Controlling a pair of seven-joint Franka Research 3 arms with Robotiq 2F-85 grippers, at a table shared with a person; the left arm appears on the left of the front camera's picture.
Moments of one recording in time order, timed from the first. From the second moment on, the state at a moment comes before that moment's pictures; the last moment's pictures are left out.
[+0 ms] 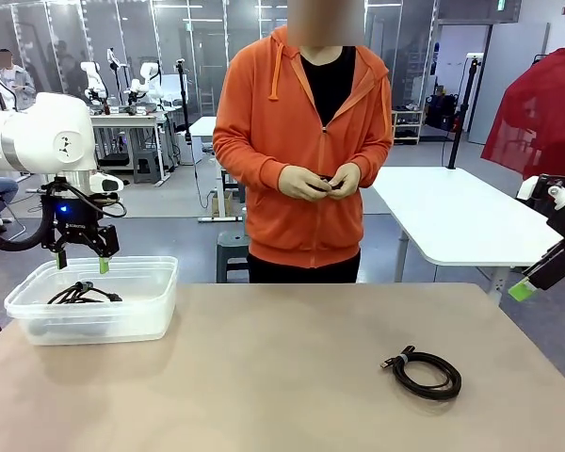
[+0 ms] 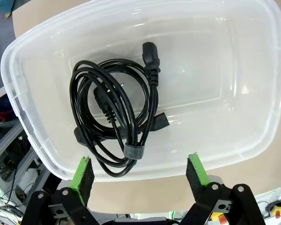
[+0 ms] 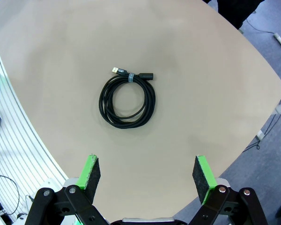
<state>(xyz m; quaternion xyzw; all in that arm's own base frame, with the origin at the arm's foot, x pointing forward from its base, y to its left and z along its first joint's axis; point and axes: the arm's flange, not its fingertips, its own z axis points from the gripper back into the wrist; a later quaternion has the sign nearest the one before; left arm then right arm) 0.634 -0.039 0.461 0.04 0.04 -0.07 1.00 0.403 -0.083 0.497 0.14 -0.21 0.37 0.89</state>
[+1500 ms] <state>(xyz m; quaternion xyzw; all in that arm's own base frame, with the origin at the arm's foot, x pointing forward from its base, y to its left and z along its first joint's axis) 0.502 -0.055 0.630 -0.08 -0.12 -0.14 0.98 0.403 -0.083 0.497 0.14 -0.21 0.37 0.89</state>
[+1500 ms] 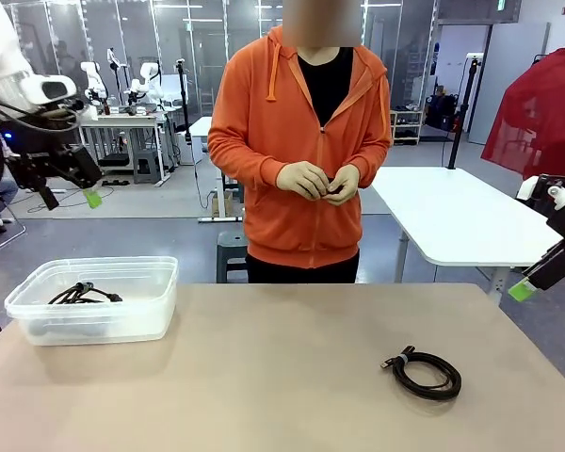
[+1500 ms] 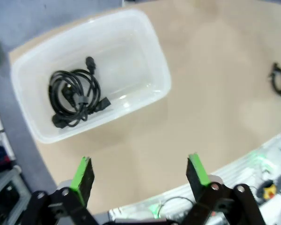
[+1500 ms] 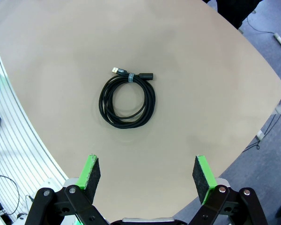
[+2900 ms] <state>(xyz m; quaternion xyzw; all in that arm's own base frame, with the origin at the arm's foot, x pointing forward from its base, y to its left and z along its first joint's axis) 0.373 -0.008 0.623 -0.10 -0.20 -0.33 0.92 0.403 -0.083 0.497 0.14 -0.21 0.37 0.89</state>
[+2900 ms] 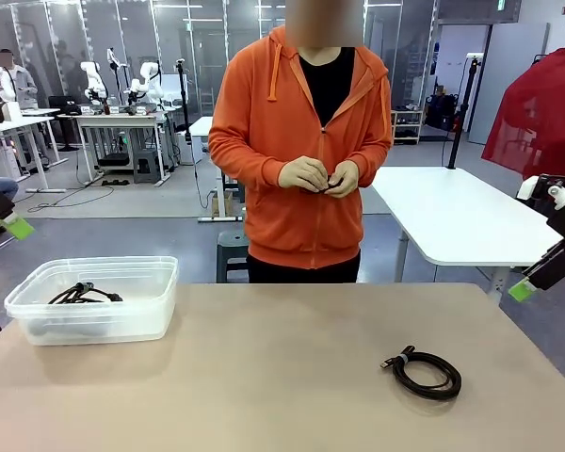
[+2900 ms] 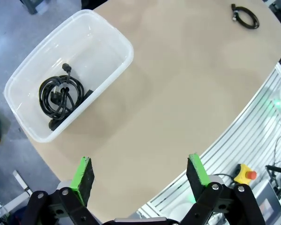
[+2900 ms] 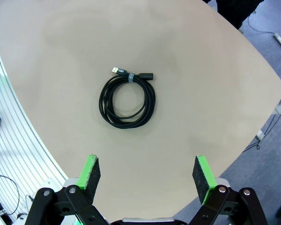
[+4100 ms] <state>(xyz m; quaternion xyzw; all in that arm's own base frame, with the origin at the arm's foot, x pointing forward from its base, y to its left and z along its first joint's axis) 0.372 -0.009 0.624 -0.10 -0.20 -0.32 0.92 0.459 0.004 0.503 0.03 -0.15 0.61 0.78</state>
